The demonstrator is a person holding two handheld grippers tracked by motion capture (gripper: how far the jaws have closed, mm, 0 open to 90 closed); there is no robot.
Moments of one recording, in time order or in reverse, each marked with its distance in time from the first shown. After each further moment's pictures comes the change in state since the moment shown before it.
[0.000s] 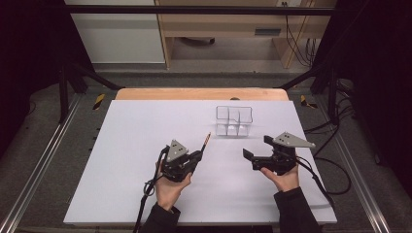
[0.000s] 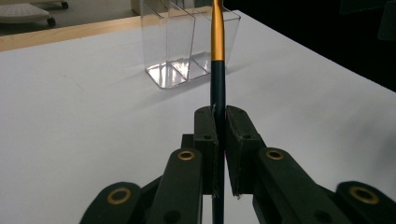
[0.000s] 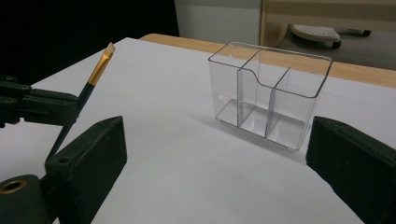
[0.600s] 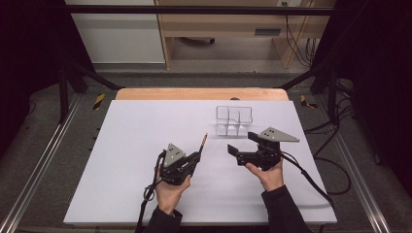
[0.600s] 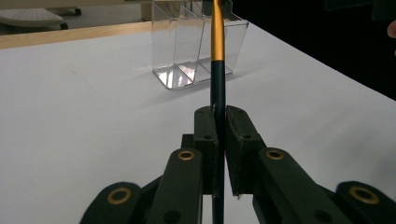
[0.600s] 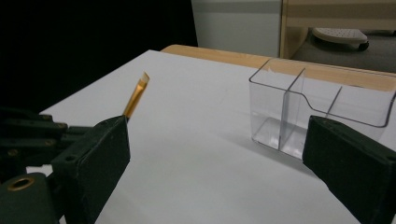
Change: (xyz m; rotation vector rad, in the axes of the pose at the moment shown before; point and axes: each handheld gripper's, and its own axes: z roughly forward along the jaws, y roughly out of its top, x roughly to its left) left arm -0.003 -0.012 -0.001 -0.046 0.022 -0.037; right arm 0.027 0.017 0.025 -0.028 0.070 0.040
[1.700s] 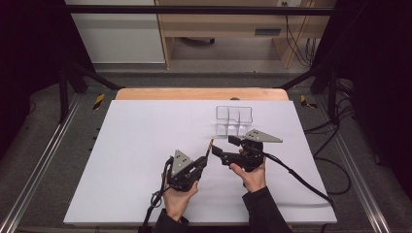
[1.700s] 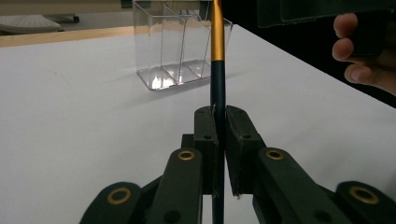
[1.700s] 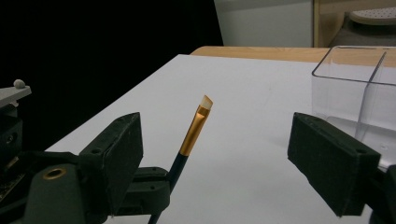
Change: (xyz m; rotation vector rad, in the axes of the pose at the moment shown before) left arm -0.021 -0.011 0.007 -0.036 0.001 0.001; right arm 0.025 -0.008 0.030 -0.006 0.102 0.103
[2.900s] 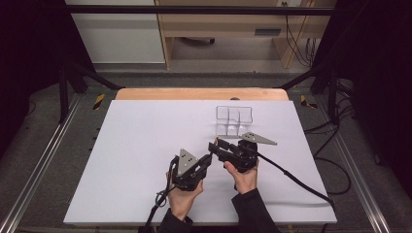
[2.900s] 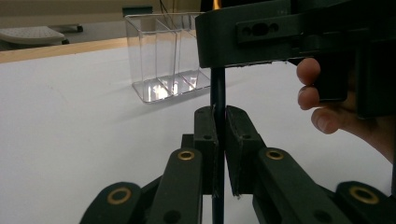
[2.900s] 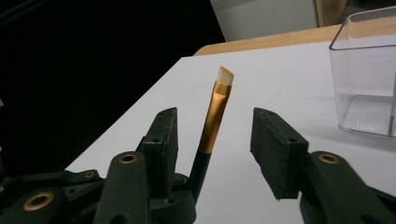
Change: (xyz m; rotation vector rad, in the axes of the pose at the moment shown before) left arm -0.013 0.009 0.003 -0.021 0.019 0.026; right arm 0.005 -0.011 0.015 -0.009 0.009 0.152
